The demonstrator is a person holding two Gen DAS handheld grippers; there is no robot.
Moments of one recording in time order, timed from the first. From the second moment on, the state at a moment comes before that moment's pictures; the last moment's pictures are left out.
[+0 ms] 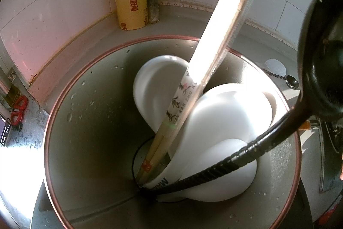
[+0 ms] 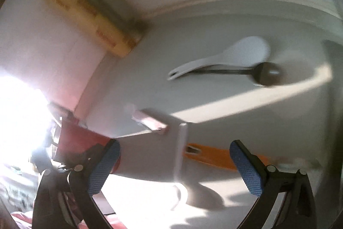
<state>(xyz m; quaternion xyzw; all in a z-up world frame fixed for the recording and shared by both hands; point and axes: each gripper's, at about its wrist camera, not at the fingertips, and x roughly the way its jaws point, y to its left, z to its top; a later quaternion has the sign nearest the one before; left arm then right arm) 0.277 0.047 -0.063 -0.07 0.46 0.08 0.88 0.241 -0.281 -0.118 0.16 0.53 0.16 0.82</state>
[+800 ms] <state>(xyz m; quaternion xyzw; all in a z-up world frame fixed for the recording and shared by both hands) 0.279 0.046 -0.063 -0.07 0.46 0.08 0.88 0.266 -0.327 -0.155 0.20 0.57 0.10 0.79</state>
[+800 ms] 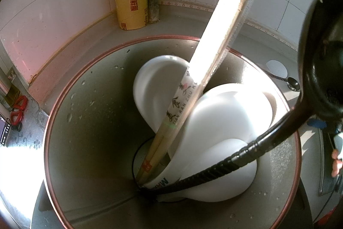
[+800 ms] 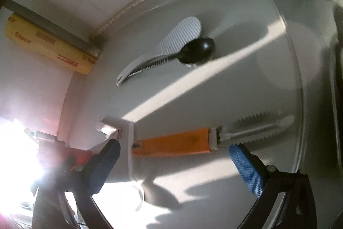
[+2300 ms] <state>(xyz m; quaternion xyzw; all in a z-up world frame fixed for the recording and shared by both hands) 0.279 0.044 -0.063 -0.07 0.46 0.08 0.88 0.304 -0.282 -0.159 -0.06 0.61 0.02 0.79</state>
